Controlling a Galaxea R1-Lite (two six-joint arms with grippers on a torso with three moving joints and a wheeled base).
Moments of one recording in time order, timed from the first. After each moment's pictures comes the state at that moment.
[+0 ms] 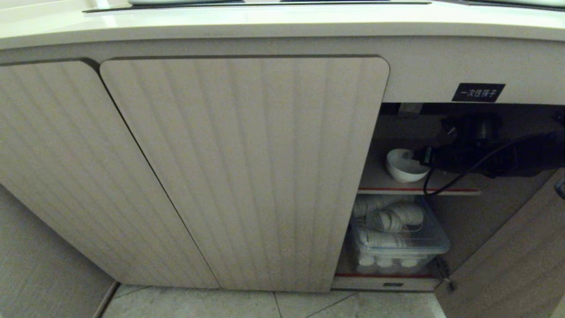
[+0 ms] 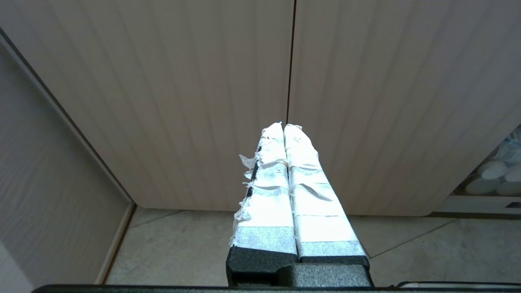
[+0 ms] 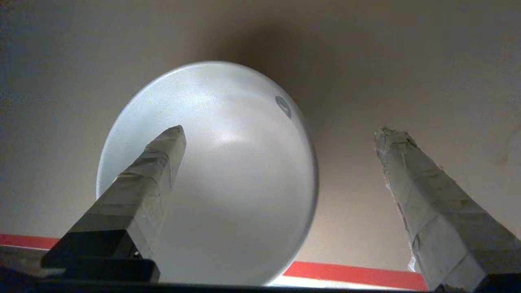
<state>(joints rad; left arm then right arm) 0.00 0.00 0.00 0.00 0.00 0.00 -0.09 2.20 -1.52 -0.20 0.21 0.17</state>
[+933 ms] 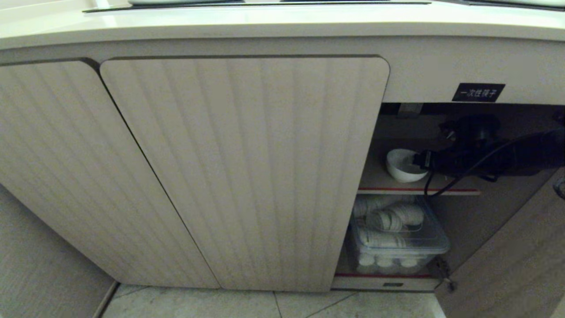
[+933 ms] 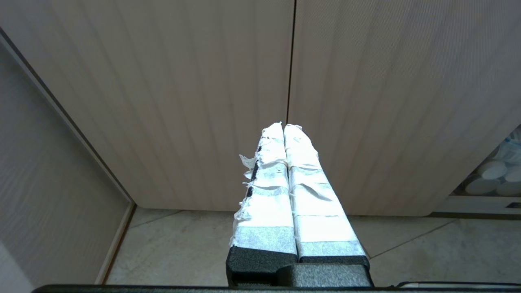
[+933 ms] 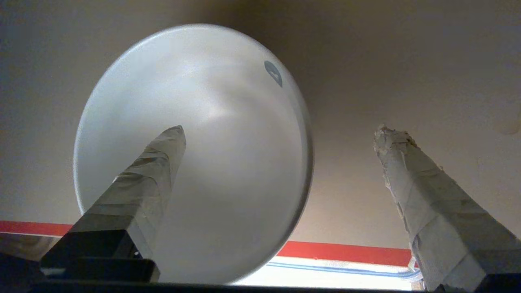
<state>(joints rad) 0.00 0.00 0.00 0.00 0.00 0.00 -0.09 2.21 -1.53 -0.13 0.21 0.16</state>
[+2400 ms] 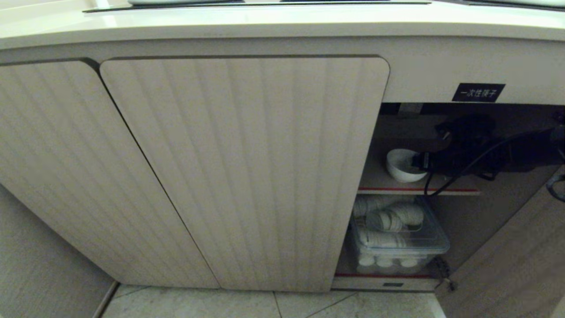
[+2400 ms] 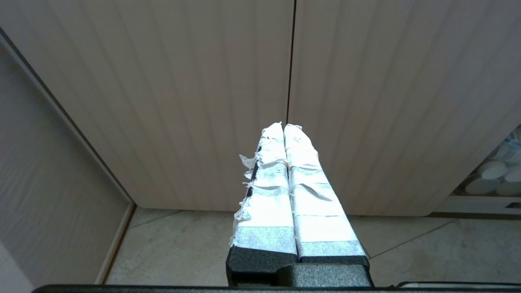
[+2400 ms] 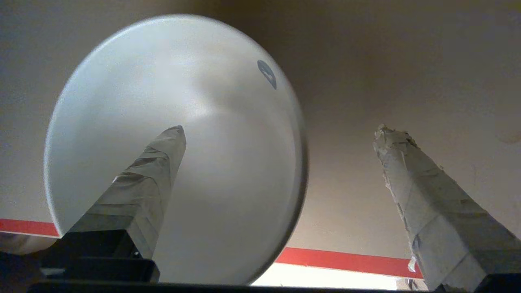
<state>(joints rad) 0.00 0.00 0.00 0.00 0.00 0.00 -0.09 2.25 -1.61 -0.04 0.21 0.11</state>
